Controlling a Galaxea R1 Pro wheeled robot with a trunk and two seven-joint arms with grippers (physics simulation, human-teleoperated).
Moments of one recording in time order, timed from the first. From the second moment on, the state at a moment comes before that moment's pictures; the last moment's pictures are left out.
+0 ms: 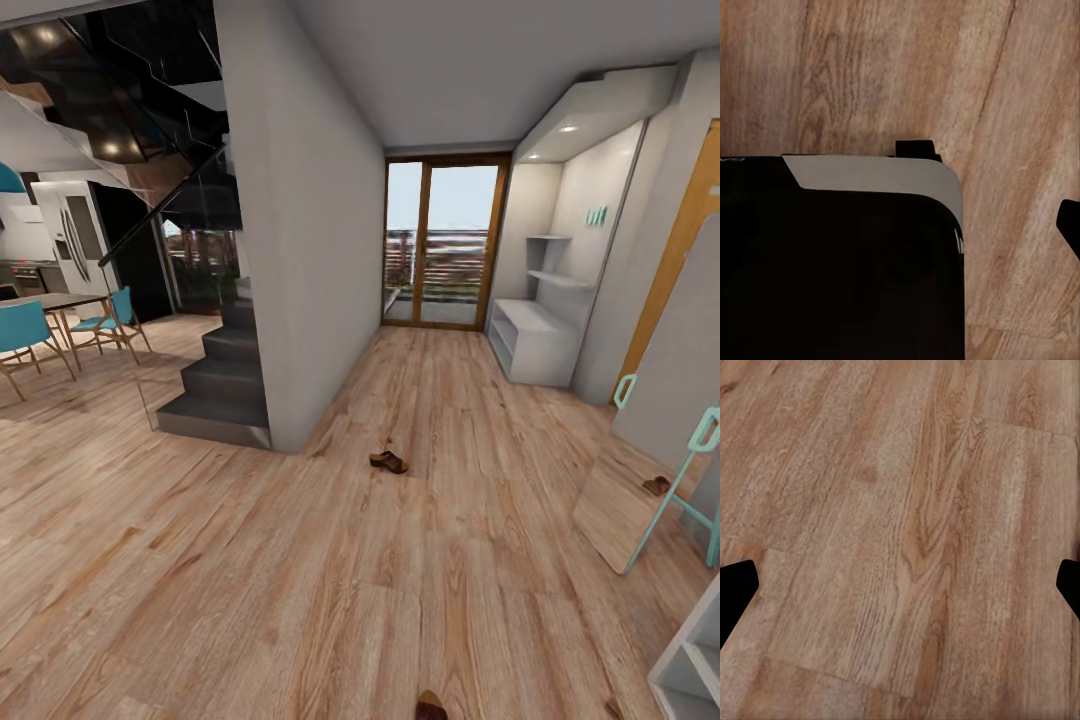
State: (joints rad) left arm -0.01 0.00 0.00 -0.70 0.02 -0.15 0.00; right arm -0.01 -0.01 -0.03 -0.24 0.00 -0.01 0.01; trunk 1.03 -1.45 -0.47
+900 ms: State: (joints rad) left arm -0.53 0.00 0.00 -0.69 0.01 0.10 -0.05; right arm -0.36 -0.01 -0.03 -0.73 0.00 0.21 0.00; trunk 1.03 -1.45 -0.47
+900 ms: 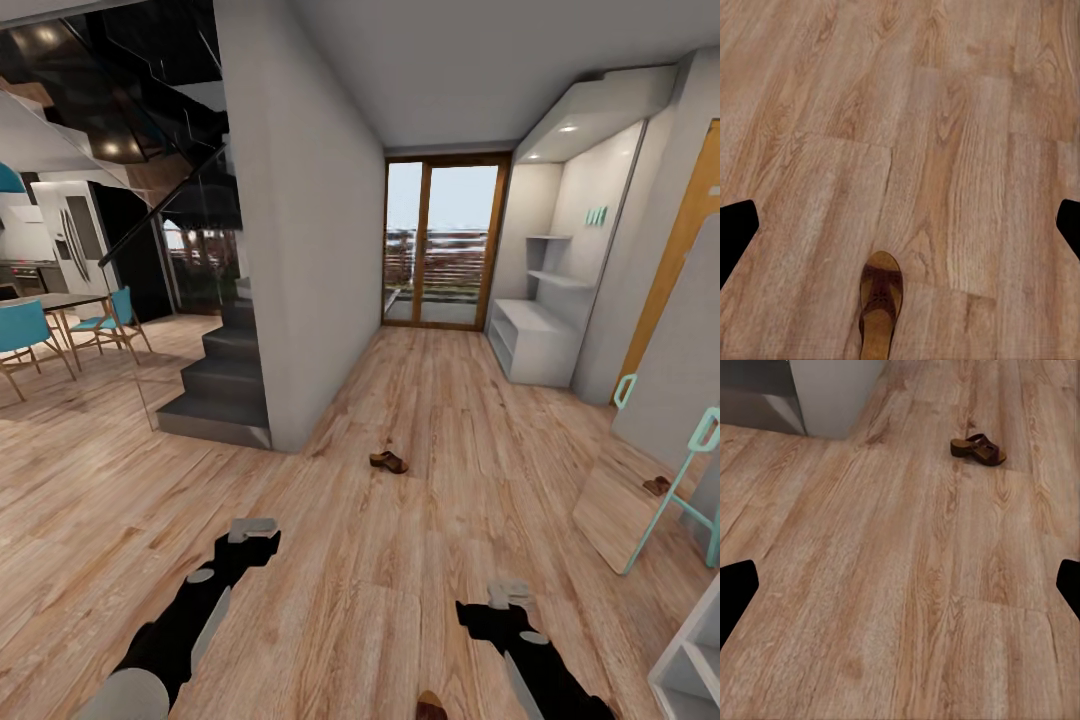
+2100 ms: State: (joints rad) left arm -0.53 0.00 0.00 -0.70 0.01 0.09 -0.06; right arm -0.38 -0.01 -0.02 -0.60 0.00 -0.01 0.01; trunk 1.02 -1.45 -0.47
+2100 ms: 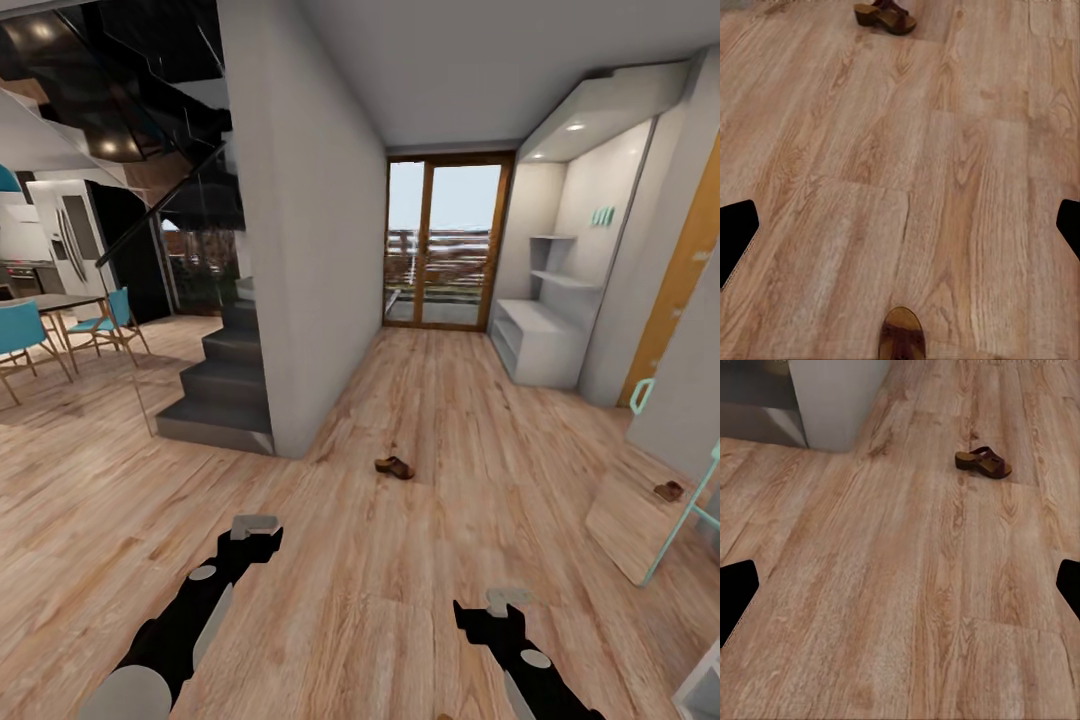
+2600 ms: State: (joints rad) left arm -0.53 0.00 0.00 -0.70 0.01 0.09 -0.06; right arm -0.38 -0.01 -0.02 -0.60 0.00 -0.01 0.01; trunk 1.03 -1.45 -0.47
